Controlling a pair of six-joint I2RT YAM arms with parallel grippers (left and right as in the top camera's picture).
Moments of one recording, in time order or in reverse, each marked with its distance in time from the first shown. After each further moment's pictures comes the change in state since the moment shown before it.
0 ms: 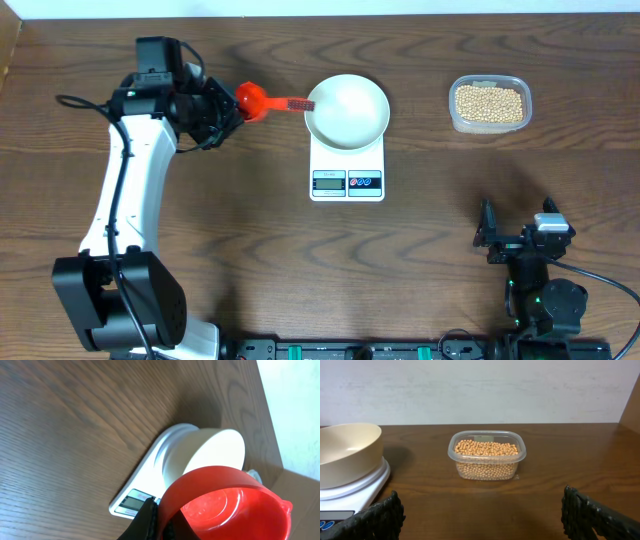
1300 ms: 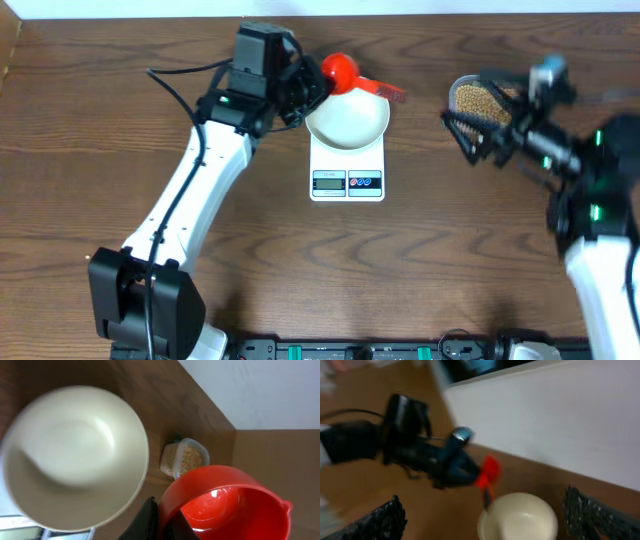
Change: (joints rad) left arm -0.359 0.000 0.000 0.399 -0.060 -0.191; right arm -0.014 1.162 0.911 0.318 -0.972 0.306
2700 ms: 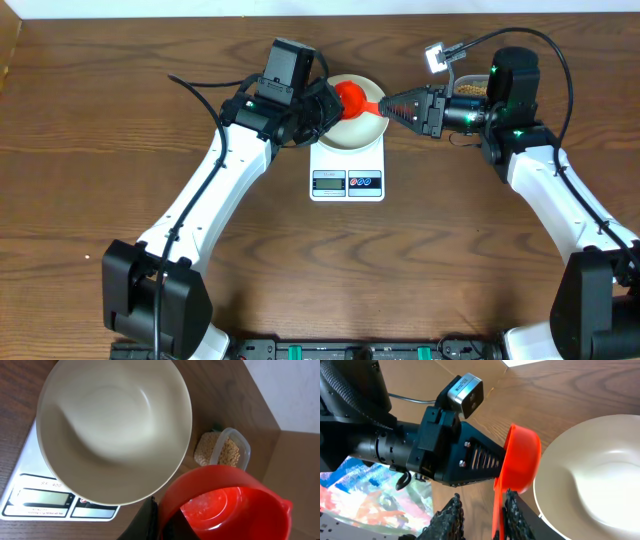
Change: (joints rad) left arm -0.079 0.023 0.000 -0.157 -0.132 -0.036; right arm 0.210 0.472 0.183 -0.125 -0.134 0.138
